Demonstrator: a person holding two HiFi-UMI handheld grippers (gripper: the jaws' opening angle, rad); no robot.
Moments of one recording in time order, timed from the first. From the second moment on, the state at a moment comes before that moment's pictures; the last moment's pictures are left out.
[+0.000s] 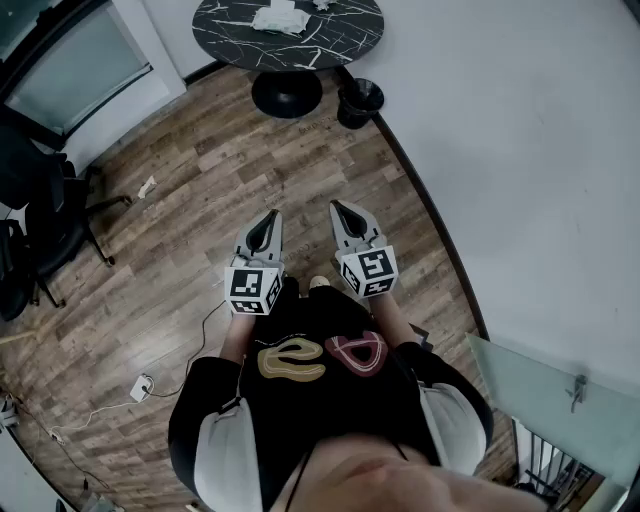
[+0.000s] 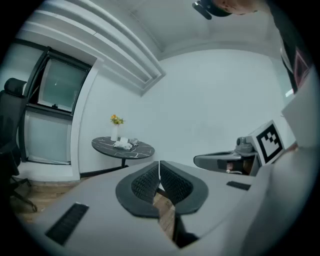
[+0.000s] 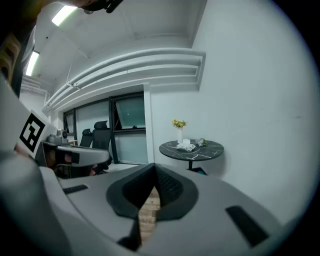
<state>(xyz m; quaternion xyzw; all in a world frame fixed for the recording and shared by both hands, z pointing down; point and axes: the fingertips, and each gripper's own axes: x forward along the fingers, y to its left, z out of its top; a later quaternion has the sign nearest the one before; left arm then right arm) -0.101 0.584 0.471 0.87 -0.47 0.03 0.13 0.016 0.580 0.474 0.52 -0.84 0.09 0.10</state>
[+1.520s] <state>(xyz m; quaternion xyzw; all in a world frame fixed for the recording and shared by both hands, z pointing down) -0.025 0.367 0.465 0.86 -0.49 0.04 0.12 0.104 0.339 0.476 0.50 -0.86 0.11 0.06</state>
